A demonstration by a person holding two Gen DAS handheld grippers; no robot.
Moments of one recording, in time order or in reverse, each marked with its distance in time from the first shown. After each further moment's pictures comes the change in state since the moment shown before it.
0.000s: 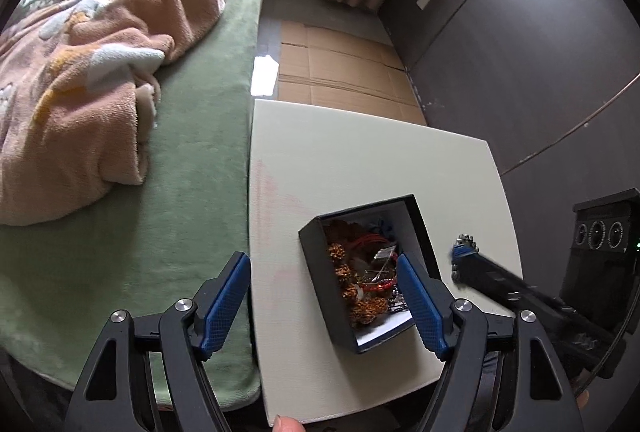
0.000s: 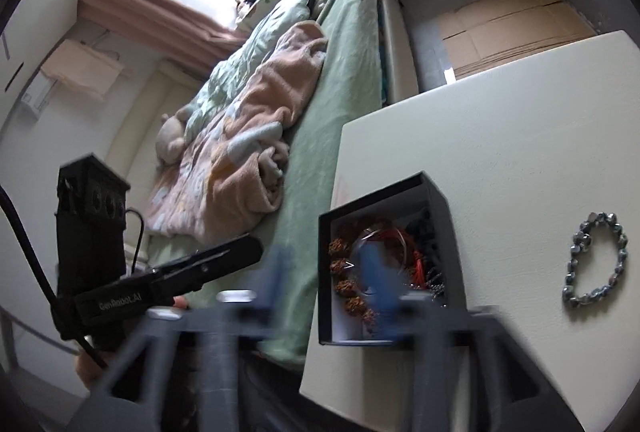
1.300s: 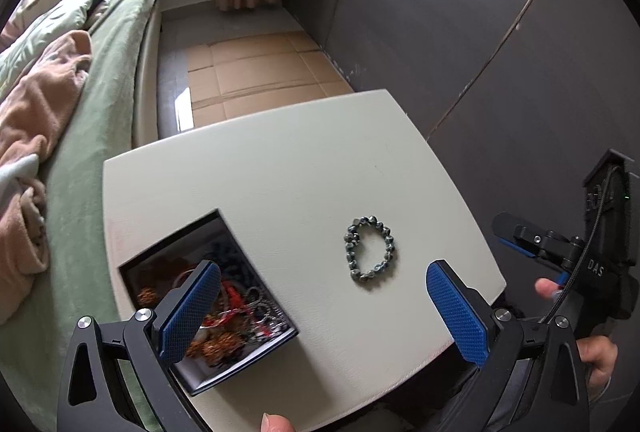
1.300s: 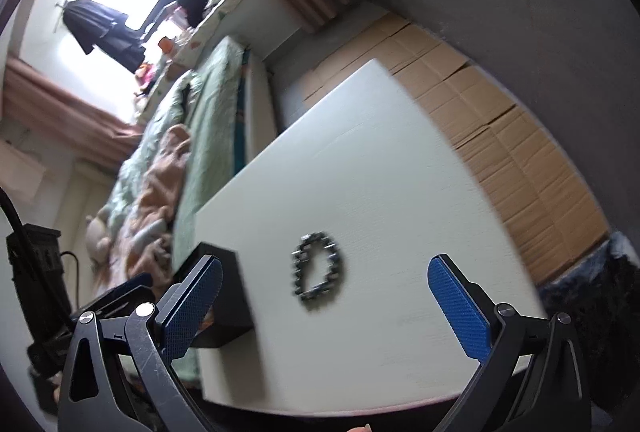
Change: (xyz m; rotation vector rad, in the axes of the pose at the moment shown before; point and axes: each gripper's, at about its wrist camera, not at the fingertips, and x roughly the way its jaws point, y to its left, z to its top) left arm 0.050 -0.165 -0.017 0.350 0.031 -0.046; right arm -0.157 -0.139 -0.020 0.255 -0.233 -0.323
